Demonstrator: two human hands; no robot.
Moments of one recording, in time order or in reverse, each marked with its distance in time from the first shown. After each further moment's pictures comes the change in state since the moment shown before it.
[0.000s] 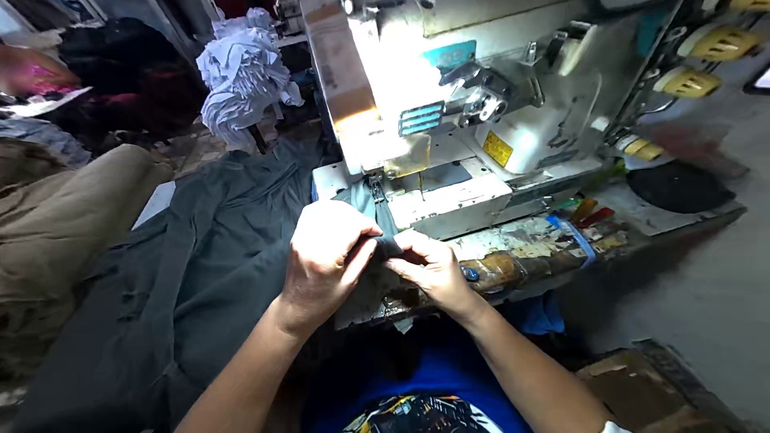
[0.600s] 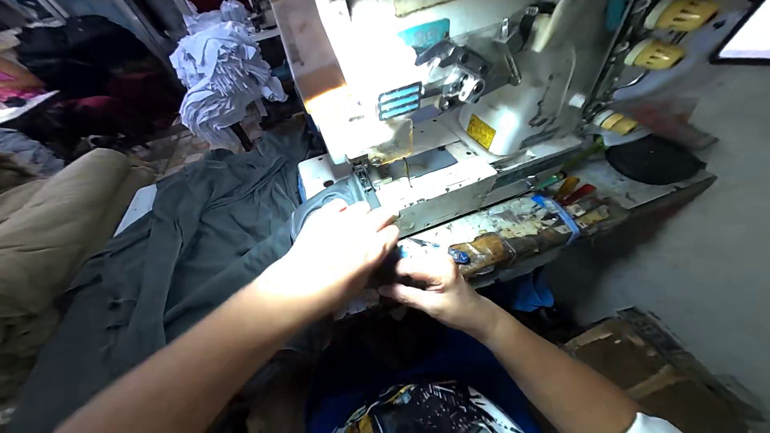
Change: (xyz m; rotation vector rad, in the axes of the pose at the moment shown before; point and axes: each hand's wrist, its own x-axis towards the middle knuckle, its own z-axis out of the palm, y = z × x) left_hand 0.035 0.016 -0.014 0.295 -0.691 0.326; right_hand -0.024 -0.020 -0.004 -0.250 -0.112 -0.173
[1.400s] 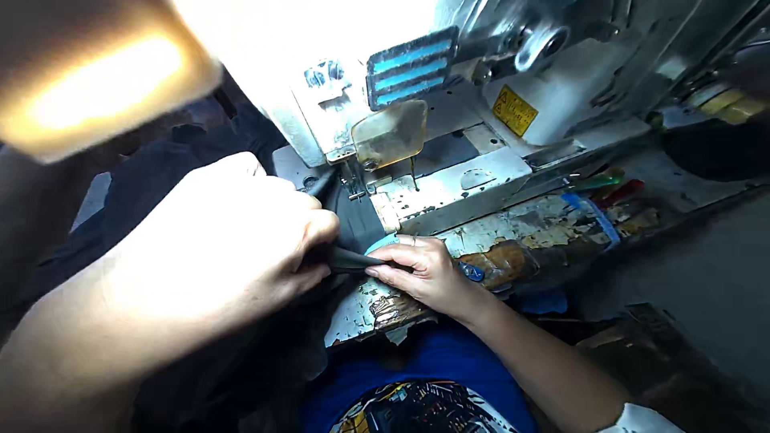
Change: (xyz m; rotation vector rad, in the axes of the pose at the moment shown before) left_hand 0.000 -0.071 -0.020 0.048 -0.124 0.002; right_hand 0.021 0.056 -0.001 -0.049 -0.024 0.066
